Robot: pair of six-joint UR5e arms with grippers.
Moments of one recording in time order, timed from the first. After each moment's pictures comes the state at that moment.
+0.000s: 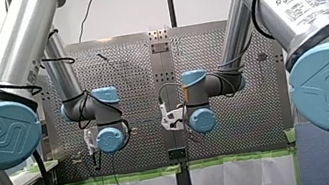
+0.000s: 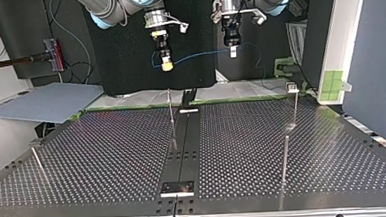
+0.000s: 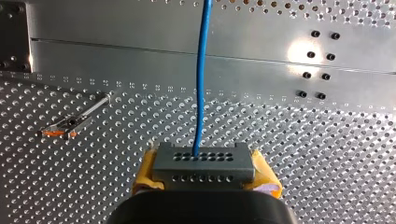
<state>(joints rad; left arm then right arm) -0.55 -1.99 -2.39 -1.89 -2.15 -1.63 2.37 -1.00 2.02 -1.04 1.83 1.47</state>
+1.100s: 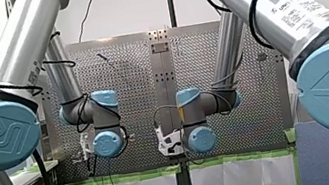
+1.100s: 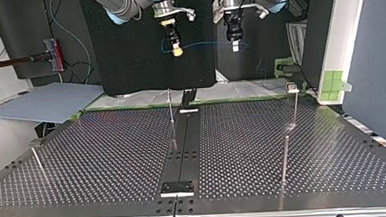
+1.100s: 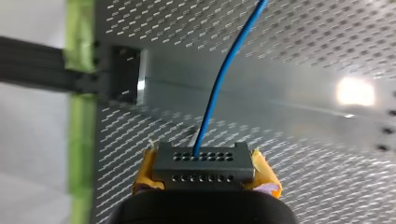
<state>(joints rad) -0.55 -2.02 -2.42 -1.93 -2.19 -1.59 2.44 -0.86 2.01 -0.97 1.85 1.49</state>
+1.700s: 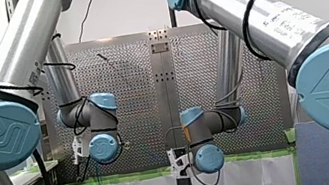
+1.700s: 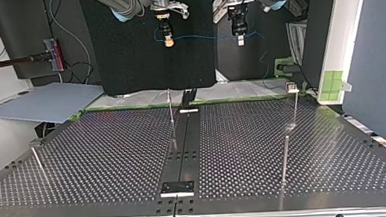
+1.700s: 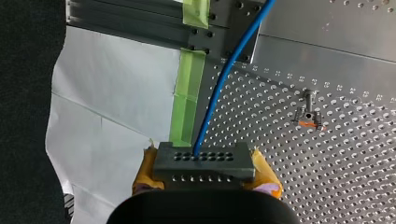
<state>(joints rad) -0.56 -2.03 -2.44 -1.97 -2.24 -1.55 2.44 -0.73 2.01 -0.91 1.95 1.55</state>
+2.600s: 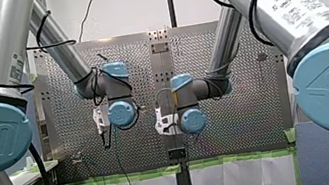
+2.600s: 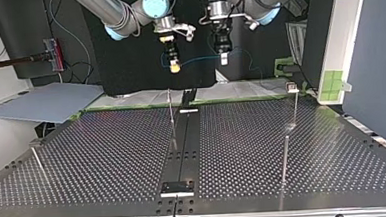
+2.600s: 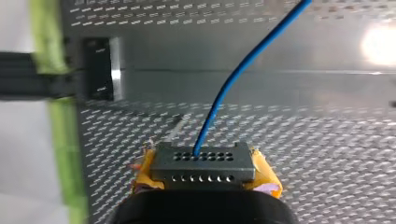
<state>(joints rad) -0.63 -1.84 -2.24 -2.17 -2.25 -1.63 2.41 -0.93 1.86 -0.78 1.87 1.66</state>
